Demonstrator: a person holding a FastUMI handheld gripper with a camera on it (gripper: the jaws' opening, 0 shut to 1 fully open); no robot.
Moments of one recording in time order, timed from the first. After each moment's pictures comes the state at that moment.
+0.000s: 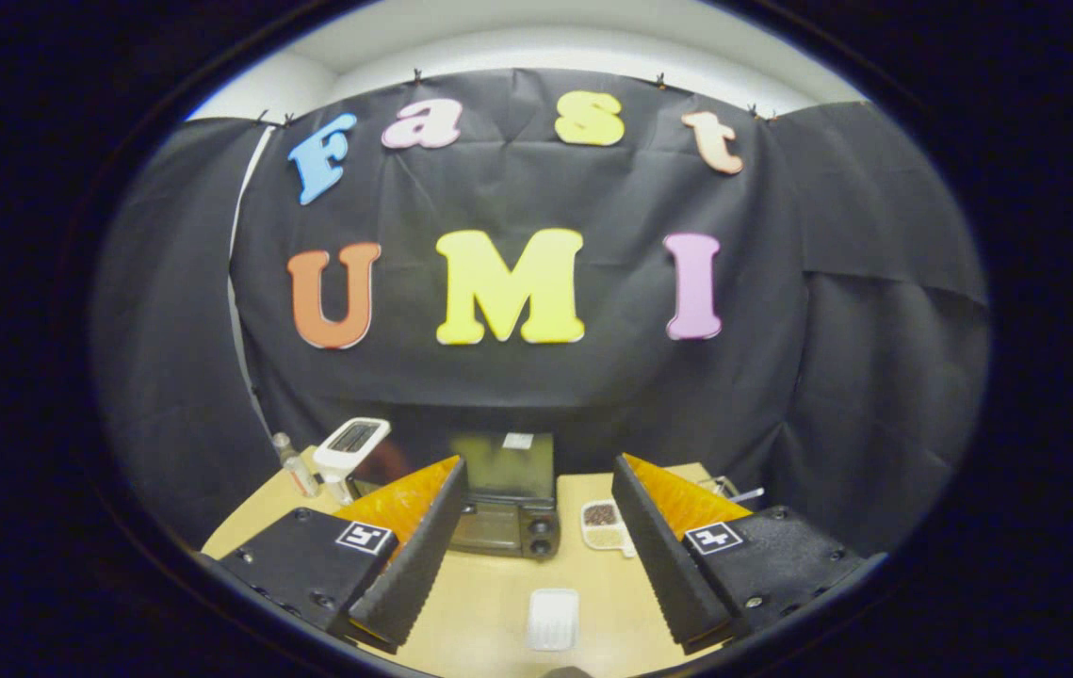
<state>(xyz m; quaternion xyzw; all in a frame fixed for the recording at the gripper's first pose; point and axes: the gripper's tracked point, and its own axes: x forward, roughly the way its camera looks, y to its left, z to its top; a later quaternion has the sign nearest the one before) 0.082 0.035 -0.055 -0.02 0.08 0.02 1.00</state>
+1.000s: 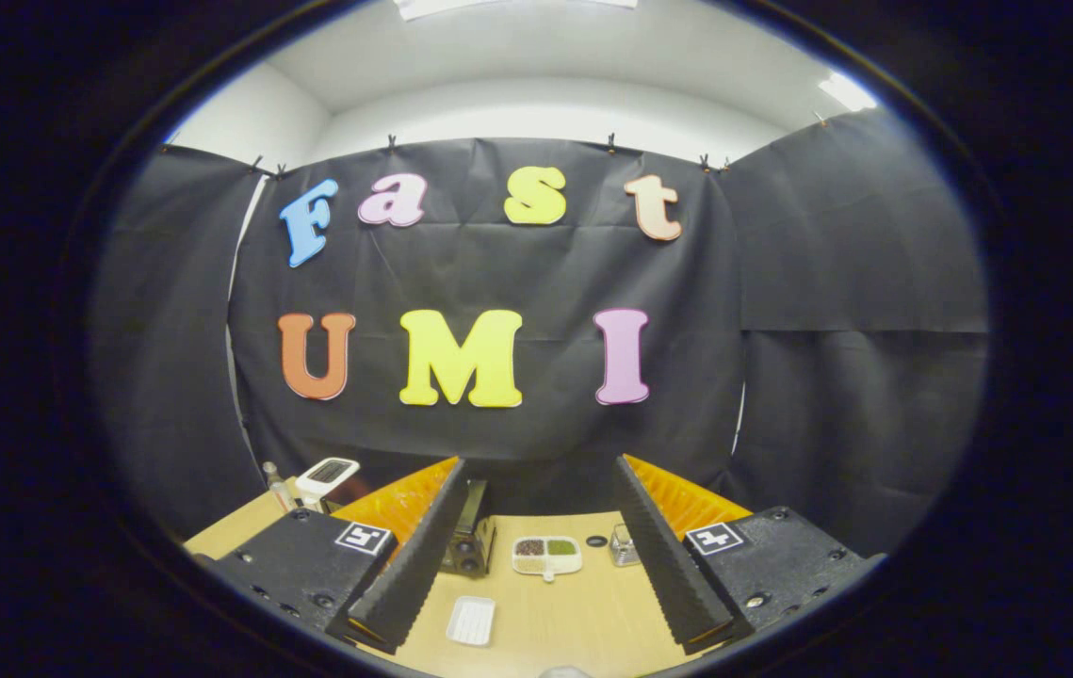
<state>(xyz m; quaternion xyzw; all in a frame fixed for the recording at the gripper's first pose) -0.008 -0.073 0.010 -0.02 0.00 0.02 1.00</state>
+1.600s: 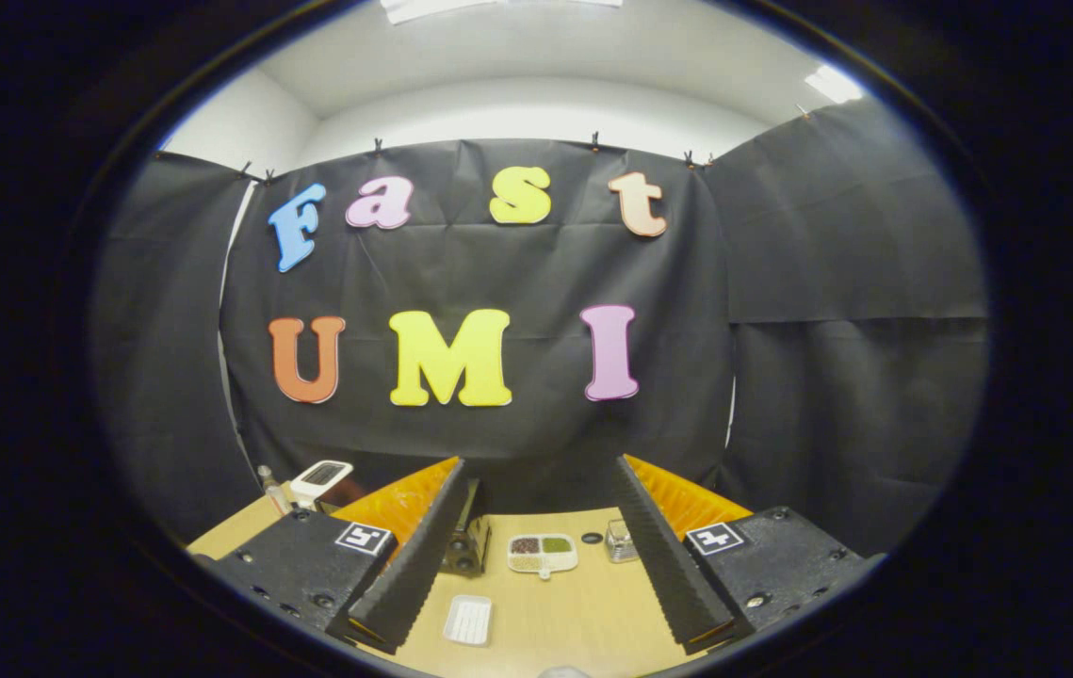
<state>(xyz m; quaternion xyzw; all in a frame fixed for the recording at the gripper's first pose) -0.011 -0.090 -0.001 -0.01 0.00 0.00 1.00</state>
